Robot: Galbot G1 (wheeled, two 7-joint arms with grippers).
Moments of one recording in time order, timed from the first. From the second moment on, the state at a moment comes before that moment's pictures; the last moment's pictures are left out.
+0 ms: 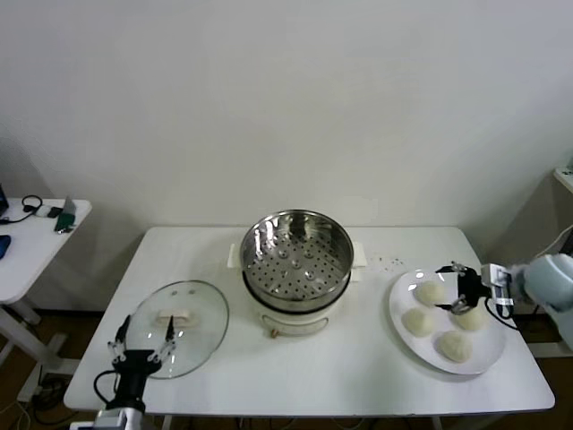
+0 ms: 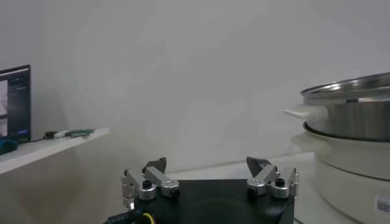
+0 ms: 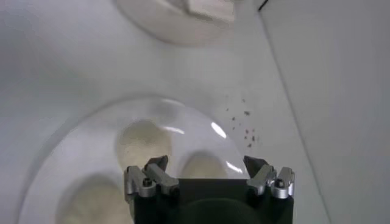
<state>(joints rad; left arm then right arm) 1.65 -1.46 -0.72 -1.90 -0.01 -0.20 0.00 -0.37 0.52 -0.26 1.26 -0.13 -0.05 -1.07</state>
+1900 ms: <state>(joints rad) 1.65 -1.46 -0.75 -1.94 -0.02 -0.16 -0.01 0.05 0.85 -0.84 0.81 -0.25 0.04 -1.15</state>
